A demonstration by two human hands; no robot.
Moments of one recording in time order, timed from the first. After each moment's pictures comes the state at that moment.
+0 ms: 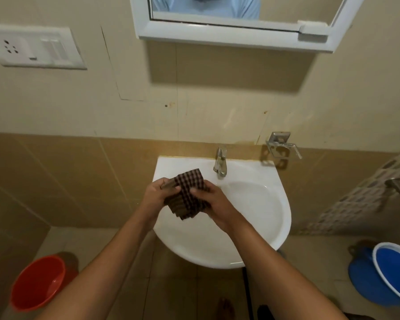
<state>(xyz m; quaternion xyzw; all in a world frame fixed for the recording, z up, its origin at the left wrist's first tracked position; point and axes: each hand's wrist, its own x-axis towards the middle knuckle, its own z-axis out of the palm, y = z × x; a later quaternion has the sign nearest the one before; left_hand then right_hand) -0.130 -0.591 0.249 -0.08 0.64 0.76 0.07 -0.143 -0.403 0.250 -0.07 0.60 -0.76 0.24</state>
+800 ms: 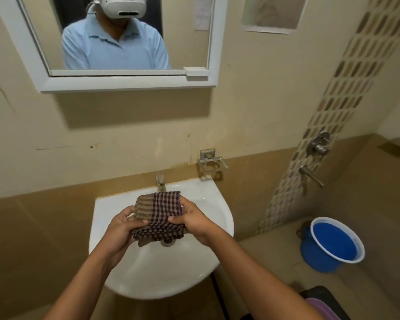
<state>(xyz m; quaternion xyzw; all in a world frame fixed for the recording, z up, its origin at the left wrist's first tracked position) -0.129 -0.539 0.281 -0.02 0.60 0.78 0.17 -0.118 -0.333 0.299 0.01 0.70 -0.70 0.17</state>
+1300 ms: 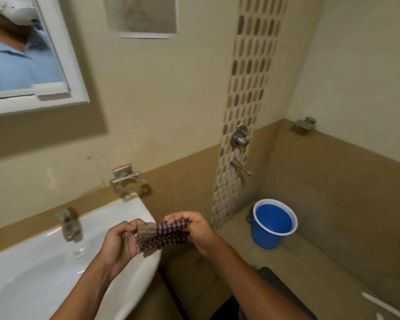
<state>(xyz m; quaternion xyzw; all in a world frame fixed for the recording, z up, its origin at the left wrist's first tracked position) -0.131 -0.308 0.292 0.04 0.51 0.78 0.36 -0.054 -0.119 0.292 0.11 0.65 -0.75 -0.01</state>
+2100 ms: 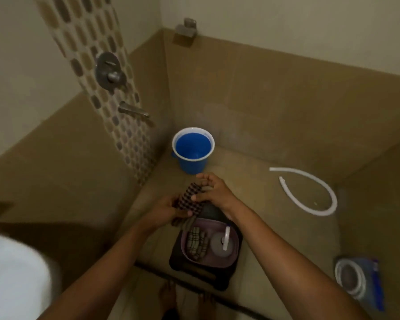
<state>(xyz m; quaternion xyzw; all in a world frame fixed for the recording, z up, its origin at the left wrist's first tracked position) -0.024 0.010 0.203 0.36 0.63 0.36 0.58 0.129 0.119 0.202 0.42 0.58 -0.68 -0.17</state>
